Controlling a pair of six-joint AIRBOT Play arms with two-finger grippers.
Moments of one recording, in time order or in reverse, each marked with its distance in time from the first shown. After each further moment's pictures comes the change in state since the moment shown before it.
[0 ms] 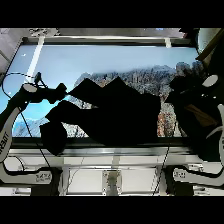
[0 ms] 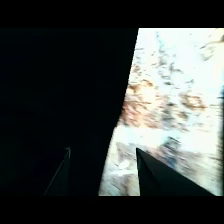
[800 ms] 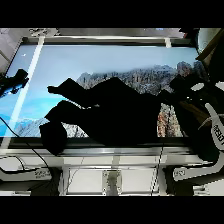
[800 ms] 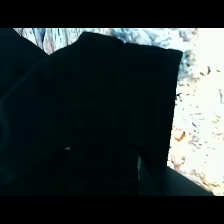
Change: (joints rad) left arm 0.327 0.016 0.172 0.064 0.138 0.053; right arm -0.003 -0.174 -0.043 0.300 -0.238 -0.076
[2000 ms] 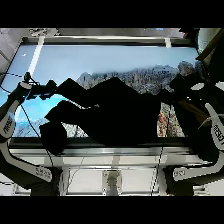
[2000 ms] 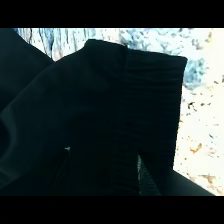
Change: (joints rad) left arm -0.213 -0.302 0.045 -0.051 -0.017 -0.045; right arm 0.000 0.000 0.000 0.027 -0.011 -0.002
